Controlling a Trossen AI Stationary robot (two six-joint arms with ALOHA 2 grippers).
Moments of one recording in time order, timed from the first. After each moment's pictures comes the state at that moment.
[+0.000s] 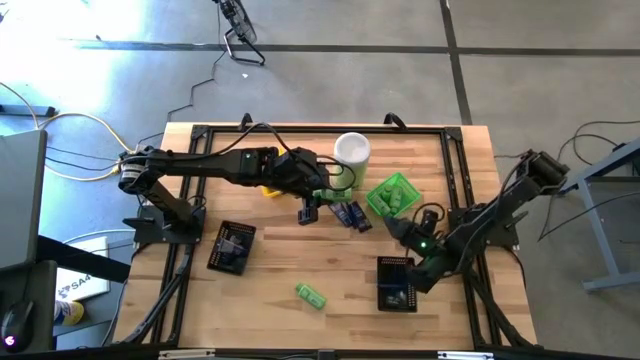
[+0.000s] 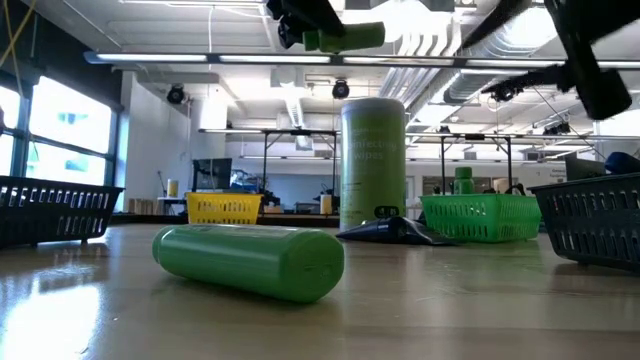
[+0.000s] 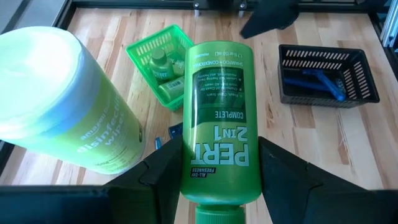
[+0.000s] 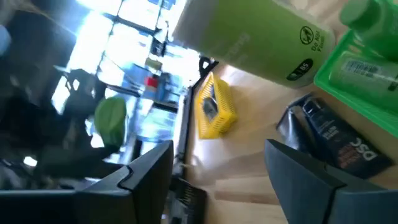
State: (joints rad) left arm 0.04 1.57 1.51 -0.60 -0.02 -0.01; right arm 0.68 1.33 0.76 -0.50 1.30 2.30
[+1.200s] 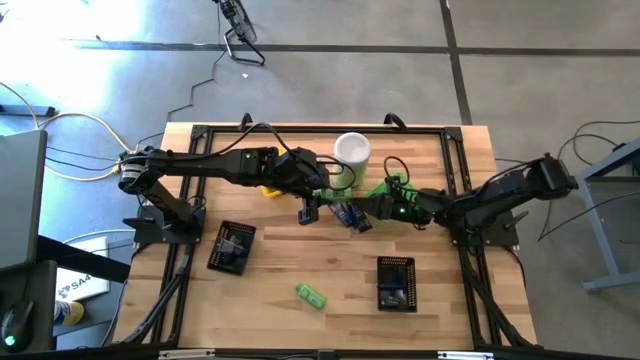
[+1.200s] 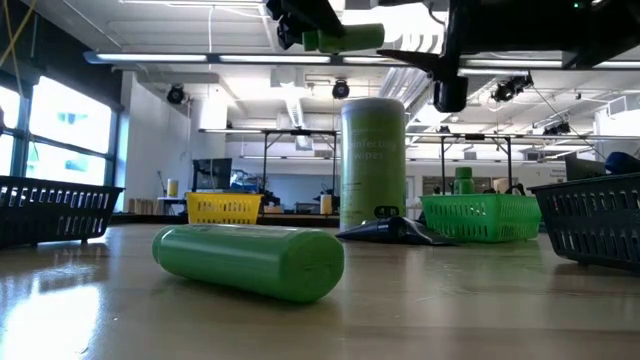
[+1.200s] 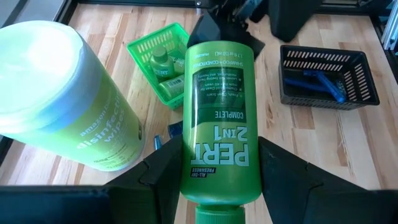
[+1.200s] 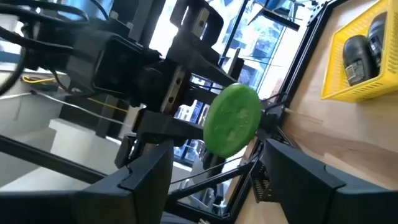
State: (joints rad) left arm 0.04 1.57 1.51 -0.60 -0.02 -0.03; right arm 0.14 1.31 0.46 0.97 0.30 1.17
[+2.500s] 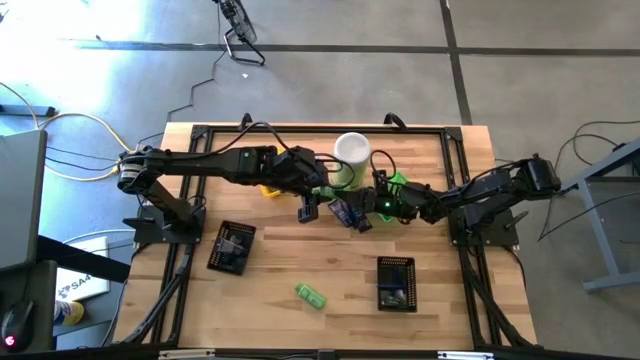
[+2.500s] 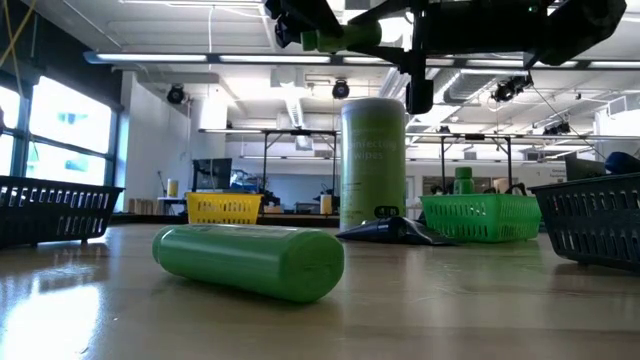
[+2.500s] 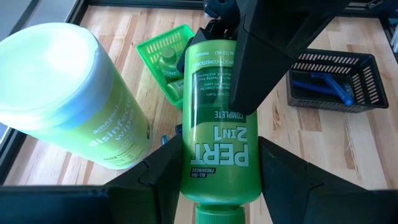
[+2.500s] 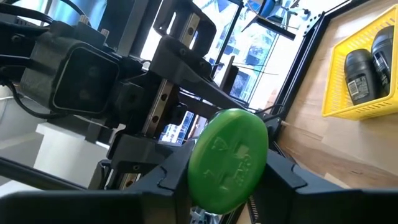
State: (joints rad) left arm 0.04 1.57 1.52 -0.62 -0.04 -0.03; right arm 0.07 1.43 0.59 0.97 0.27 1.16
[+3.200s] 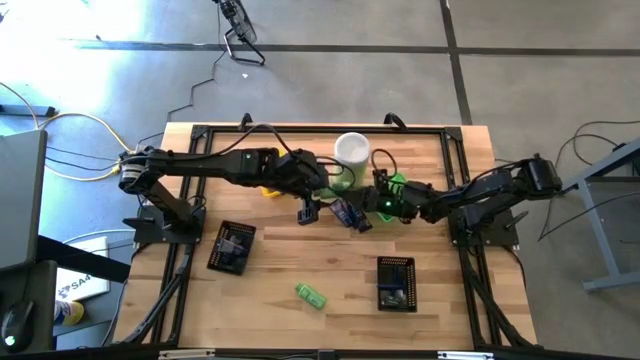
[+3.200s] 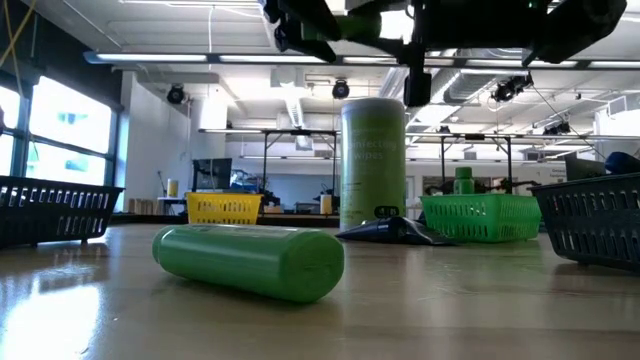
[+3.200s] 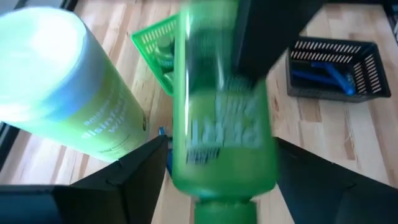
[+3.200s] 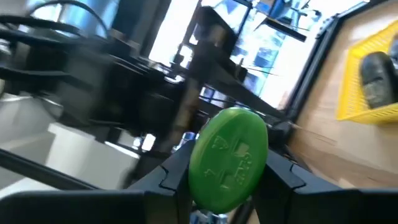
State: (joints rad) left arm 0.04 1.57 1.51 -0.63 -0.04 -0.03; right arm 0.07 1.42 0.59 0.98 0.26 1.15
